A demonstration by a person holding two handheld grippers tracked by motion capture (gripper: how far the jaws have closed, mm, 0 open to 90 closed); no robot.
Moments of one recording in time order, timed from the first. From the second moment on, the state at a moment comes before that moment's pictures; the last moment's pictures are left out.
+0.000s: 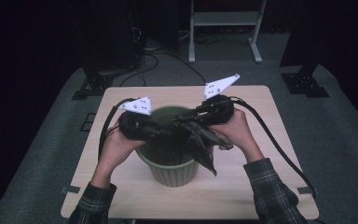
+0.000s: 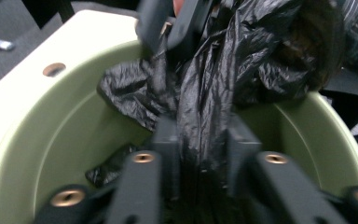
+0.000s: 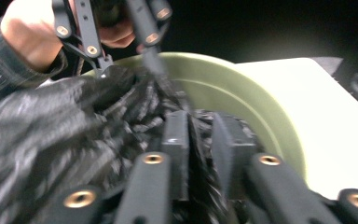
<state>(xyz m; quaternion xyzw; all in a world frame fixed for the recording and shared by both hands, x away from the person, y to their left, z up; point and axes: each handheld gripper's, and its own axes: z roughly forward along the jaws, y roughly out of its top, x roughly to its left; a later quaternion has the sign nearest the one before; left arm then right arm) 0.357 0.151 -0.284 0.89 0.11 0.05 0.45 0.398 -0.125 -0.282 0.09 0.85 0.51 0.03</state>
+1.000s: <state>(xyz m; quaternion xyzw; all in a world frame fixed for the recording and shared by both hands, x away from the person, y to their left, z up) 0.356 0.192 -0.296 0.88 0.17 0.07 0.45 0.342 -0.208 -0.315 0.12 0.82 0.56 0.02</state>
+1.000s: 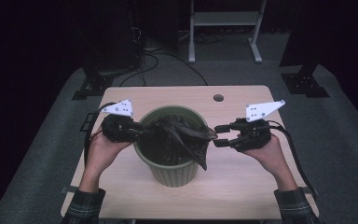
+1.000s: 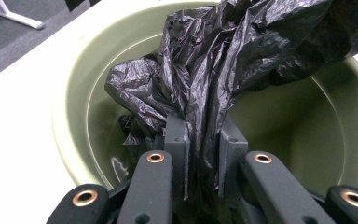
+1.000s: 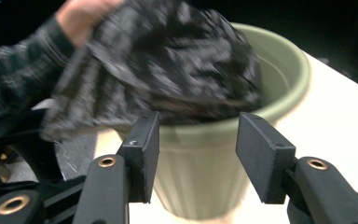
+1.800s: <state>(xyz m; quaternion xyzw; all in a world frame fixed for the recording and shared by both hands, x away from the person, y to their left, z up) 0.336 0.198 -0.277 0.86 0.16 0.11 0.47 0.370 -0.176 -0.304 0.12 0.83 0.55 0.04</state>
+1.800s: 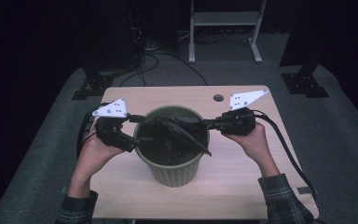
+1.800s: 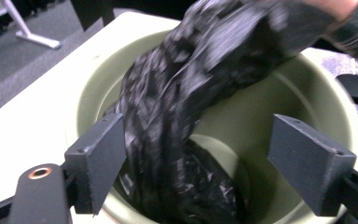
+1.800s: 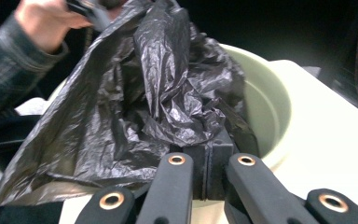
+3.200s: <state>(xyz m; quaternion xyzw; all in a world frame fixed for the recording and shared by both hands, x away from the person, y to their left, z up) 0.377 0.106 -0.245 0.89 0.10 0.07 0.44 0.340 -0.197 -0.304 0.12 0.81 0.57 0.01</state>
